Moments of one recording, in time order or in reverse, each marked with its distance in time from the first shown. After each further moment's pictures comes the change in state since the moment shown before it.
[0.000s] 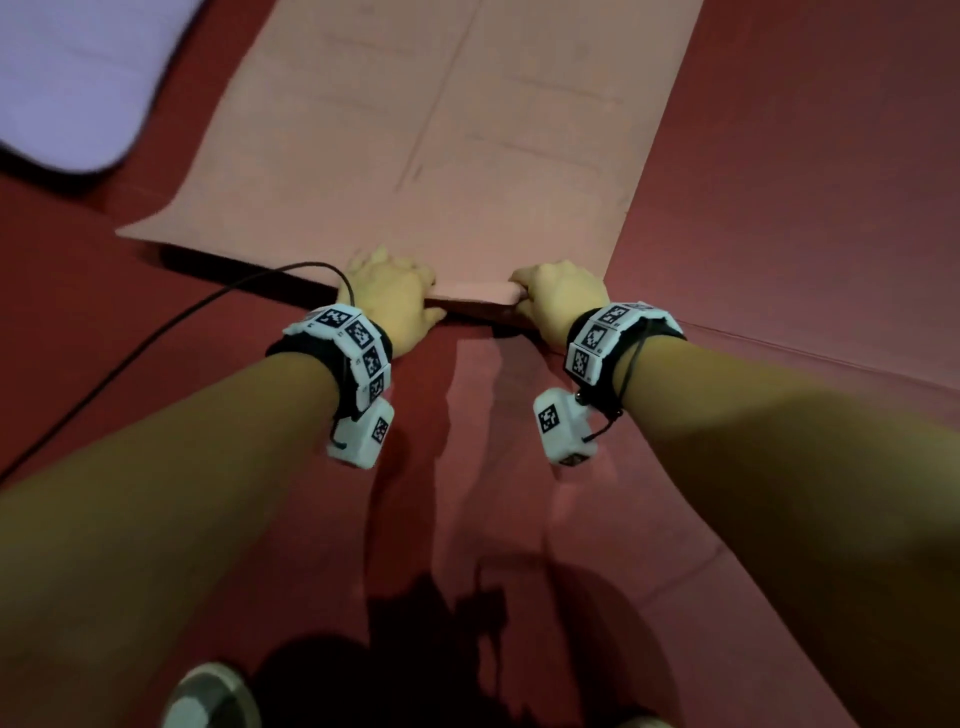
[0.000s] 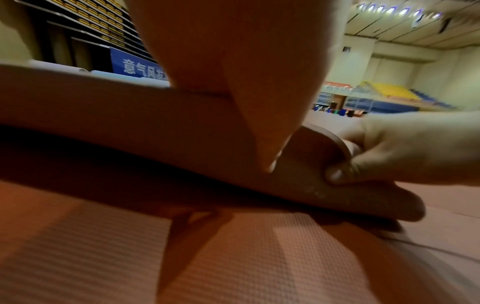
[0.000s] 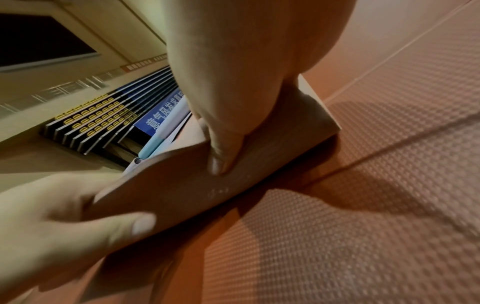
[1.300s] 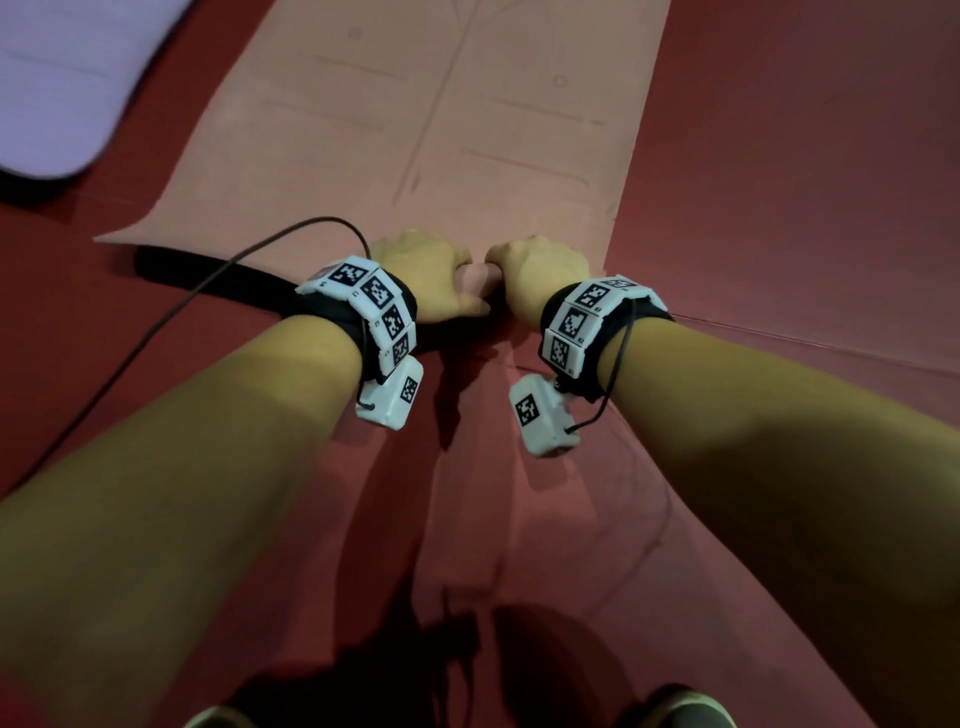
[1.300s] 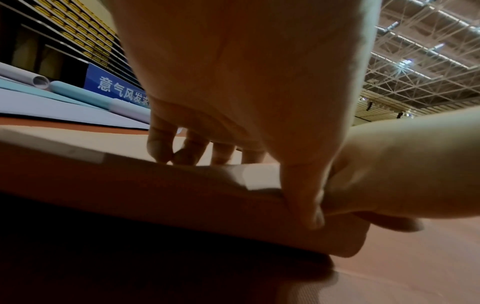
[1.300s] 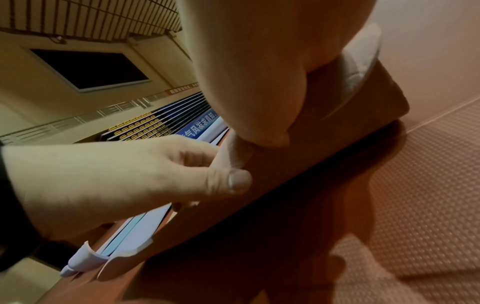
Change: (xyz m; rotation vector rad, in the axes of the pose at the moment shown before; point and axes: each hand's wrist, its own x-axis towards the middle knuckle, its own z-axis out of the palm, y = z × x) left_hand 0.006 -0.013 -0.027 -0.138 -0.009 0.218; right_hand -0.022 -0.075 -0.032 -0.205 0.038 0.111
